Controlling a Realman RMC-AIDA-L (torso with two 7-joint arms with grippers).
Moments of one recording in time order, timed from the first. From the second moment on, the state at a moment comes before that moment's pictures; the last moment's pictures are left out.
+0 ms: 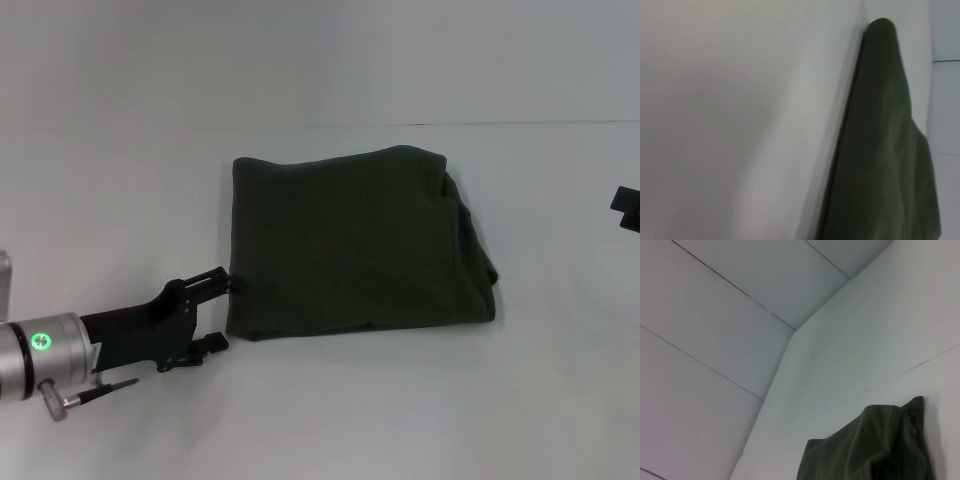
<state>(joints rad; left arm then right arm) -0.49 -2.14 0.65 0.56 2.08 1.26 -2.68 0.43 1.92 -0.44 -0.61 -1.95 -1.56 2.11</state>
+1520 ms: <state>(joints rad) -0.48 -2.14 0.67 0.54 2.07 1.25 -2.62 0.42 1.92 -0.40 -0.59 -1.95 -1.57 2.11</state>
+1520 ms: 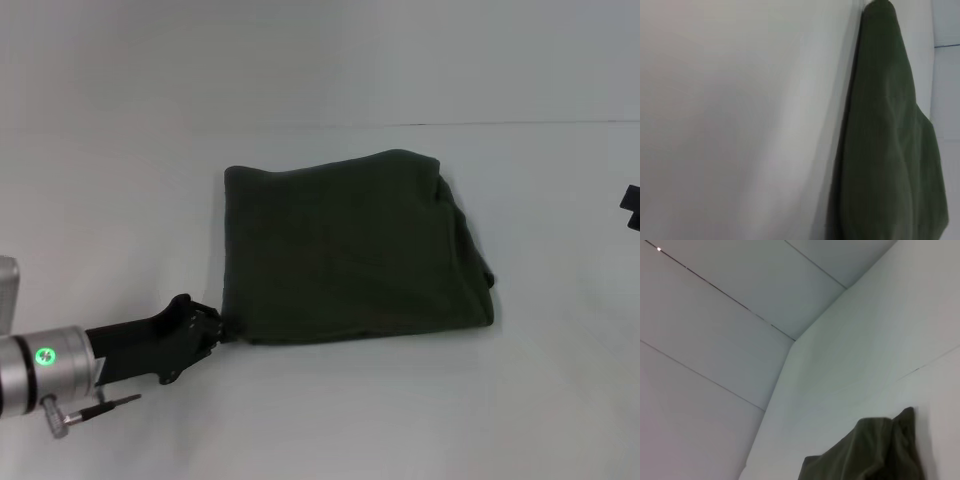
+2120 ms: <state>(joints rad) -0.38 -2.14 0.57 0.61 2.07 1.41 -2.55 0.43 1.92 -0.40 -0.58 -1.95 -1.55 2.11</state>
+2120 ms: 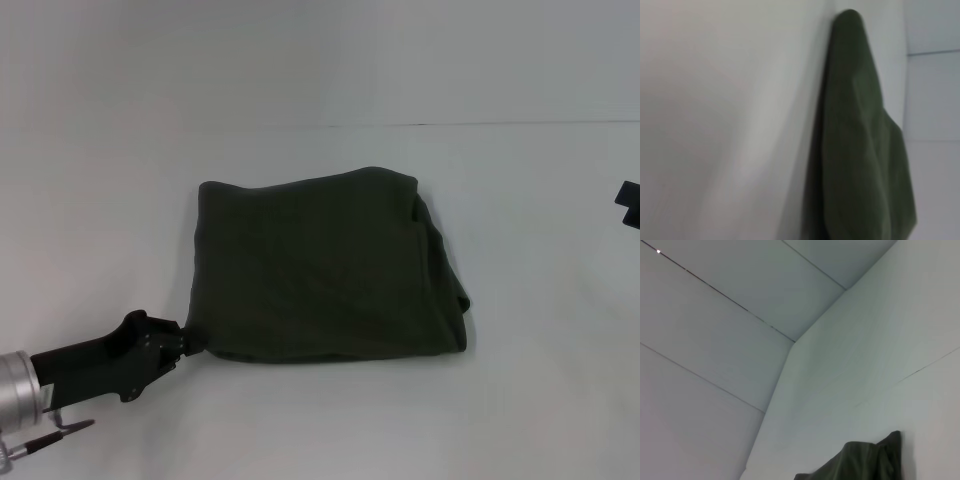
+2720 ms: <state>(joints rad) -0.39 -2.06 0.36 0.73 2.09 1.72 -2.23 0.45 1.93 -0.46 -0.59 -1.96 -1.53 2.04</state>
